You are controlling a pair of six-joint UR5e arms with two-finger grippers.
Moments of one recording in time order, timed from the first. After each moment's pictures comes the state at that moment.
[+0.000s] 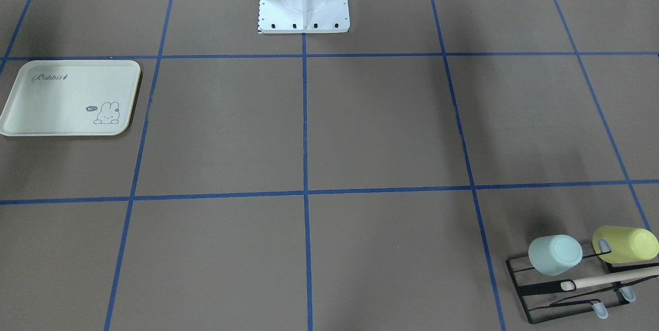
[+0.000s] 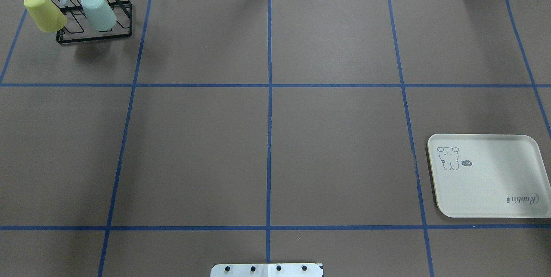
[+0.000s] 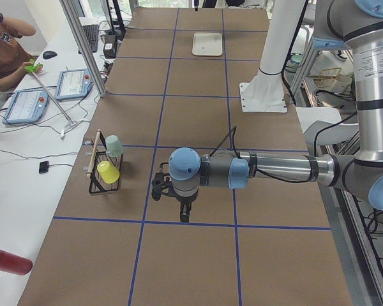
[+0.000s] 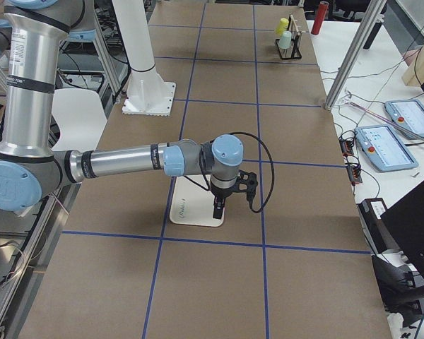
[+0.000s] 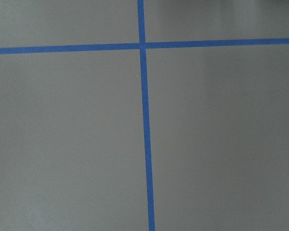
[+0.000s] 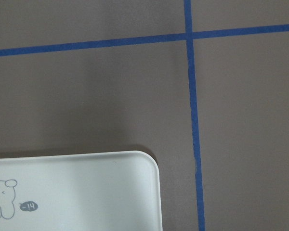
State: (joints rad) left arm -1.57 -1.37 -1.81 -1.56 -2.45 0.03; right arm 1.43 -1.75 1.90 -1.63 2.36 0.25
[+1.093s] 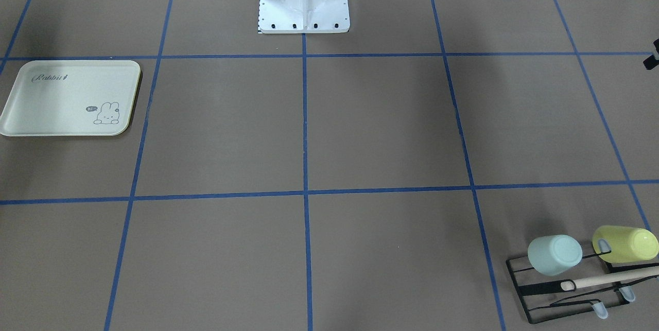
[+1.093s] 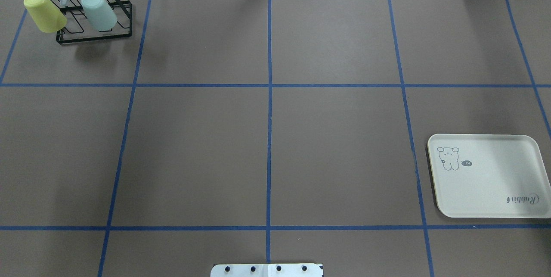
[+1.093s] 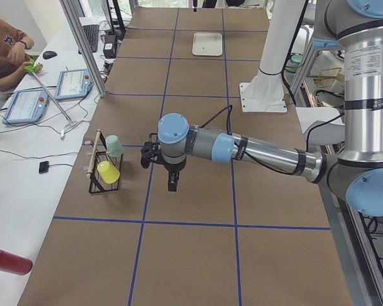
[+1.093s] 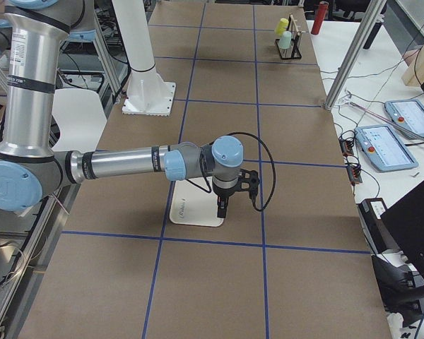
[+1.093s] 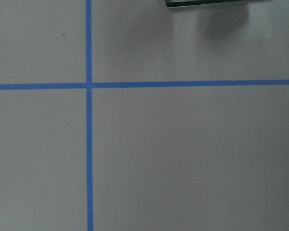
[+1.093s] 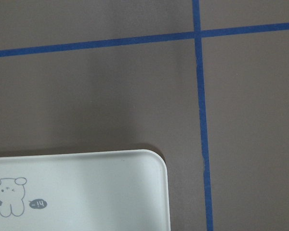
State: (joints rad) left arm -1.46 -1.50 -1.91 -1.56 -2.45 -0.20; right arm 1.42 -1.75 1.86 -1.51 2.38 0.25
